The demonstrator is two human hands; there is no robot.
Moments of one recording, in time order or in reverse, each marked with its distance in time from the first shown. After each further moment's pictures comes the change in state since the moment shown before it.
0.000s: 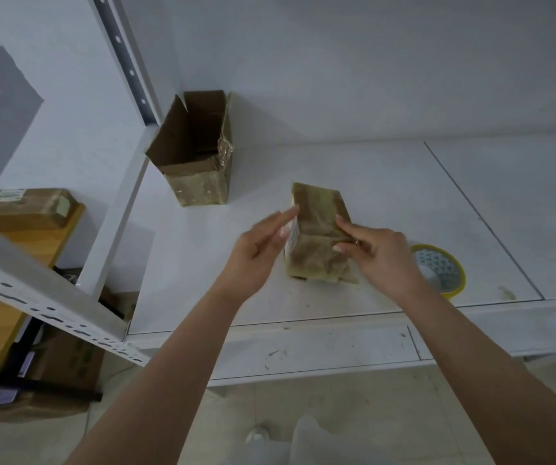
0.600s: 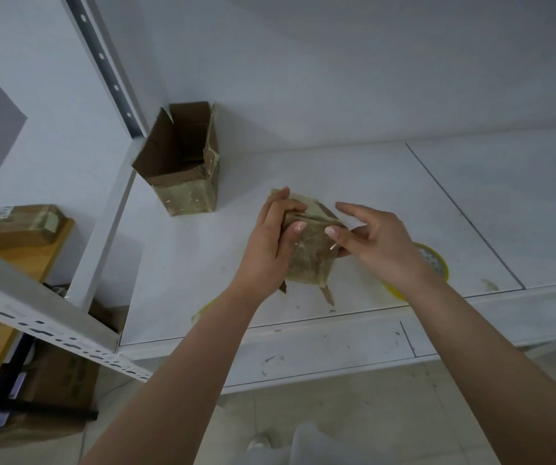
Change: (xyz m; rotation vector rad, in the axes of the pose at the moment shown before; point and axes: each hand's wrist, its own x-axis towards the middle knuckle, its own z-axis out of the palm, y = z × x) left_hand 0.012 0.026 0.029 0.168 0.053 0.121; right_hand -0.004 -0.028 -0.026 0.279 -0.007 0.143
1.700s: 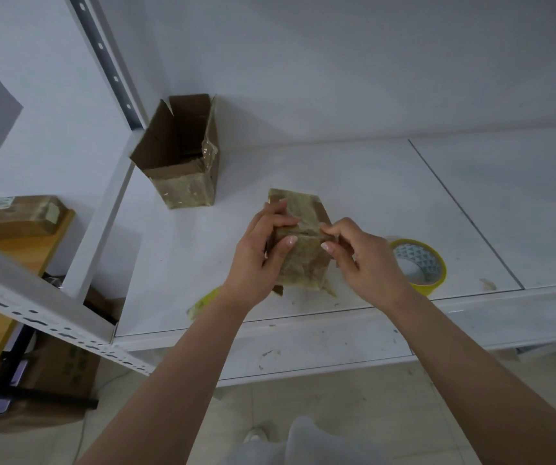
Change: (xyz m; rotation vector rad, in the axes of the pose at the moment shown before) left_hand -0.019 -0.010 0.001 -0.075 0.034 0.011; right_hand -0.013 0.033 0.015 -0.273 0.021 -0.358
